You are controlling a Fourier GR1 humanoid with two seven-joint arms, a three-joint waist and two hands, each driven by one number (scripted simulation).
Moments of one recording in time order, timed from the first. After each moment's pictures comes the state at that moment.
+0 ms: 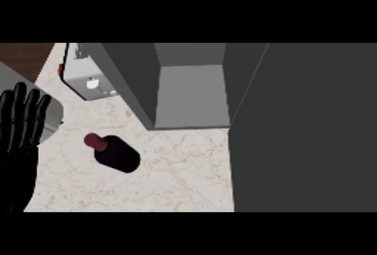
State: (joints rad) left arm 0.03 0.11 0.03 -2.10 -0.01 -0.01 -0.01; right arm 0.01 -0.11 0.02 -2.10 0.02 0.04 -0.04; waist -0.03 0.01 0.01
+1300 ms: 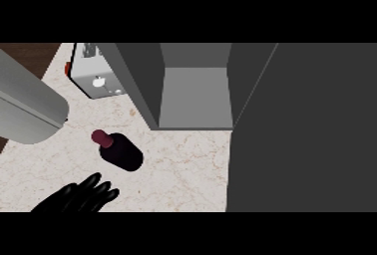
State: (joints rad) left arm 0.26 0.31 -0.19 -2.32 0.72 -0.44 0.26; right arm 0.18 -0.17 0.08 -2.40 -0.22 0.18 0.30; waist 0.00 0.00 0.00
